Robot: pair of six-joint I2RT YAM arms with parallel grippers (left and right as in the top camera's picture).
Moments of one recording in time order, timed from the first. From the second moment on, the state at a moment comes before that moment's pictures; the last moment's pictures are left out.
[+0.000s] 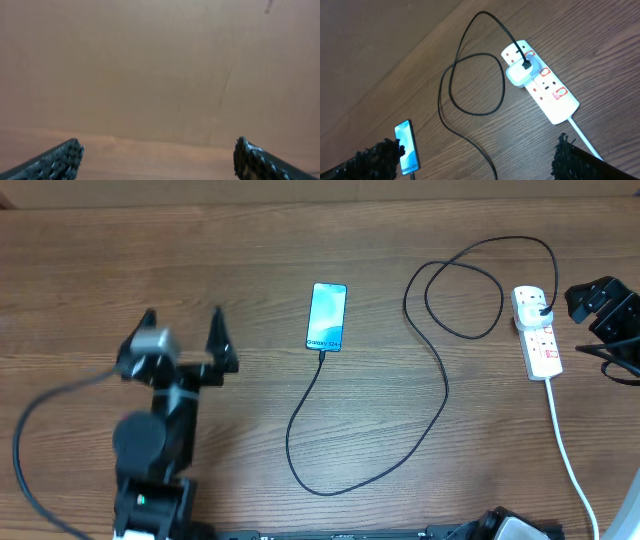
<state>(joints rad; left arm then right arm) -0.17 0.65 0.48 0.30 -0.14 -0.17 -0.53 1.30 1.49 -1.08 -0.38 0.25</state>
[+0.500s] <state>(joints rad) -0.02 0.27 0.14 0.39 -0.02 -0.16 -0.53 1.30 1.49 -1.08 -0.38 0.25</state>
